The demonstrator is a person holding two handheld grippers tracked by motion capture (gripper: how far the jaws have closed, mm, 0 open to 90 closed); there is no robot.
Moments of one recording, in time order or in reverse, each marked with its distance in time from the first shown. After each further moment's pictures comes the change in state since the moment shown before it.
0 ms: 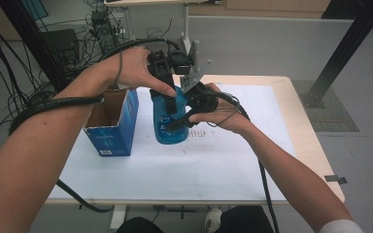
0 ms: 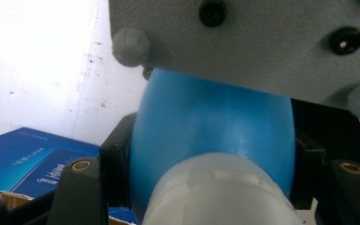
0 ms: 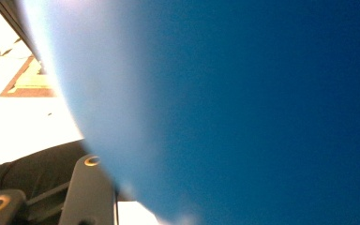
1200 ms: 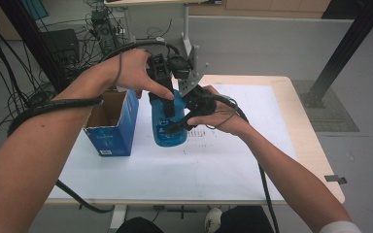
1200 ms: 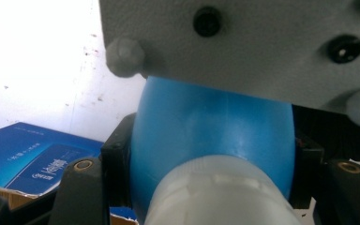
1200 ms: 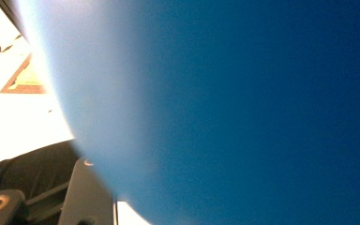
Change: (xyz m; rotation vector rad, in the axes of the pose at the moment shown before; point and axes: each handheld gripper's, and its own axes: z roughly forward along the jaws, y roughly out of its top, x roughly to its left) left arm -0.004 -0.002 0.005 0.036 0.004 0.013; right arm 0.004 -0.002 0.006 0.009 0.010 0.000
